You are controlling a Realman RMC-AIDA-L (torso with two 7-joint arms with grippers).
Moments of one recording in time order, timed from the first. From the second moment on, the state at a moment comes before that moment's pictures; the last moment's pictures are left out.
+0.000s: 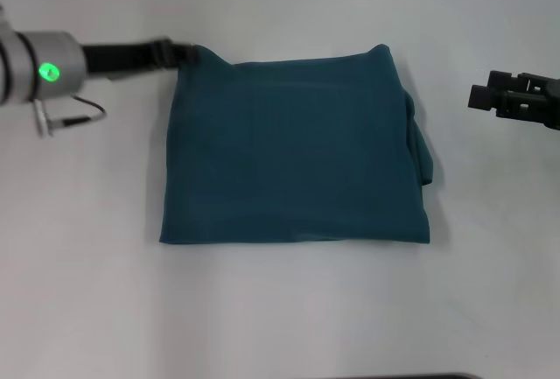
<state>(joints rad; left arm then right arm) -0.57 -2.15 -2.16 -0.83 -0.99 1.01 -2.43 0.37 2.00 -0.51 -0.69 -2.01 -1.68 1.71</state>
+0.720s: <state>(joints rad) -0.63 -2.12 -2.39 -0.59 -1.17 1.27 -2.55 0.37 2.00 -0.51 -0.69 -2.01 -1.67 1.71</state>
